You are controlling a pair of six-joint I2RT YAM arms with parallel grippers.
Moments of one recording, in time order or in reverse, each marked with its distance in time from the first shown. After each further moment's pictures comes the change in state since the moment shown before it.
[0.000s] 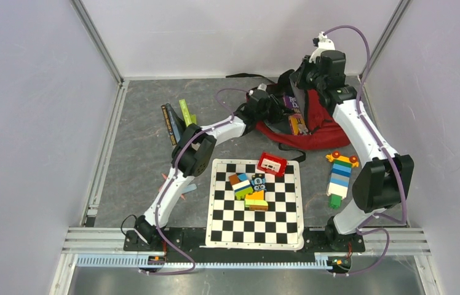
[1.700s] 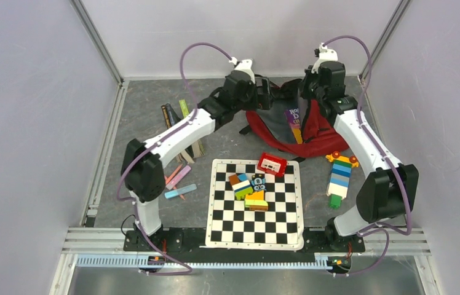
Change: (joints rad) left arm -0.026 -0.617 -0.293 -0.440 -0.385 0.774; right arm 0.015 -0.089 -0.129 0.005 0.182 -0.078
